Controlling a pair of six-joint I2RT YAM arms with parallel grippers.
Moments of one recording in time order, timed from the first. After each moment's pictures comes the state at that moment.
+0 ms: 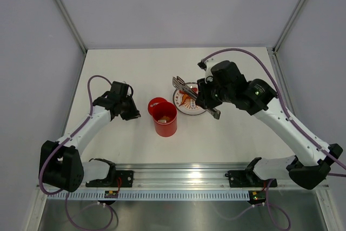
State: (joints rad) left arm -0.29 1.25 0.85 -0.63 0.07 -0.67; right arm 0.75 1.29 1.54 -1.00 0.01 0.30
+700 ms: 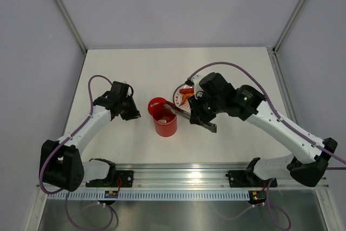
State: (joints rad) left arm -0.29 1.25 0.85 -0.63 0.08 -0.66; right arm 0.88 1.29 1.47 -1.04 -0.13 0.29
